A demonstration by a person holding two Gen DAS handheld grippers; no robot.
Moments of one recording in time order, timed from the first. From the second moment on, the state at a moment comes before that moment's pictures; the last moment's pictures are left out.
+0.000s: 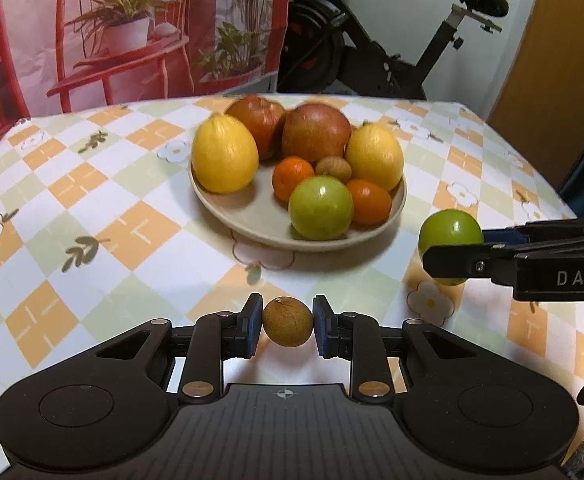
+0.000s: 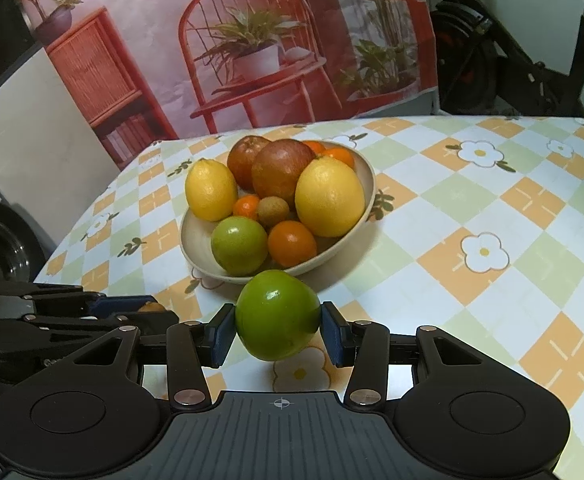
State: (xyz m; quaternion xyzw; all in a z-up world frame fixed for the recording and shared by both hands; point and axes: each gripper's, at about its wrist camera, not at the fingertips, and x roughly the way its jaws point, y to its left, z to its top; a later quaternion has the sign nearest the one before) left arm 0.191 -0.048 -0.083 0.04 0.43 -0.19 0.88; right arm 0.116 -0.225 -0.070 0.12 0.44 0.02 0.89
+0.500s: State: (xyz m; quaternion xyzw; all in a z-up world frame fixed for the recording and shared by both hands) left arm 0.201 -0.027 -0.028 0.01 0.37 -0.19 0.91; right arm 0.131 -0.220 -0.035 0.10 0.41 0.05 0.91
